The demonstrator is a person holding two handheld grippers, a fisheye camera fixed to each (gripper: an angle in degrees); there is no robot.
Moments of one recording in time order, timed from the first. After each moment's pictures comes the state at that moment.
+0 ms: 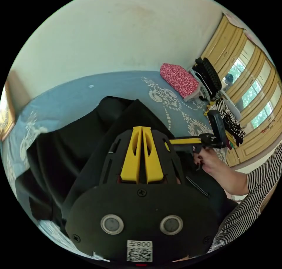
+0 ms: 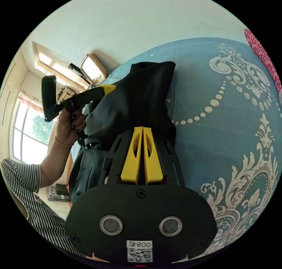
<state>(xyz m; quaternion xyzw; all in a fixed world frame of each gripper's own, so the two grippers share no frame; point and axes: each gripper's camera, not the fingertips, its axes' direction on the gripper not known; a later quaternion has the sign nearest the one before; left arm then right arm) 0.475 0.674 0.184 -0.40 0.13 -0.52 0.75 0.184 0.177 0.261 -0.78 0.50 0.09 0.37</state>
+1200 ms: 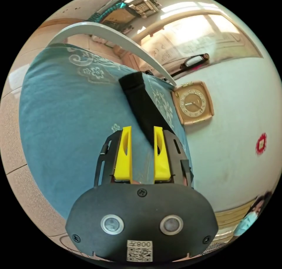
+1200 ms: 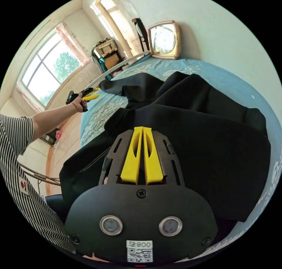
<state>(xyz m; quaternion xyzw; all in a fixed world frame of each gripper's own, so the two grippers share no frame) 0.449 0.917 -0.499 -0.19 -0.38 -0.84 0.35 0.075 0.500 0.275 -0.92 0.23 0.05 0.32</state>
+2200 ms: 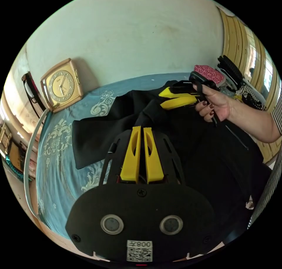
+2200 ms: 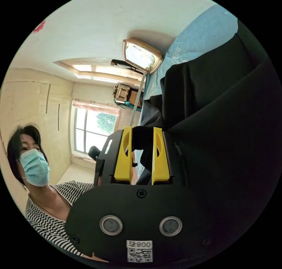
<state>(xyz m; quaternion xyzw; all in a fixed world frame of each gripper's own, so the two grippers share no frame) 0.458 0.659 -0.143 -0.46 -0.04 -0.41 0.78 0.248 0.400 0.155 -0.71 0.35 0.41 0.45</state>
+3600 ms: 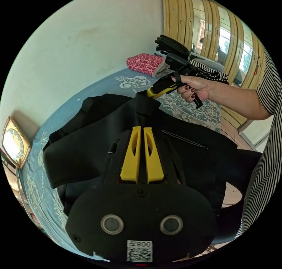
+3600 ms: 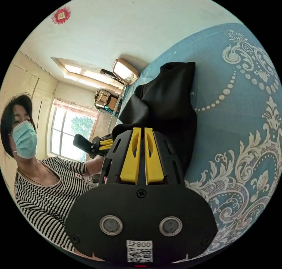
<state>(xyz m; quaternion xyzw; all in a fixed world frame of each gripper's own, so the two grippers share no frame) 0.532 0.405 0.186 -0.39 0.18 -0.33 0.84 0.176 0.044 0.081 -0.75 0.42 0.28 0.44</state>
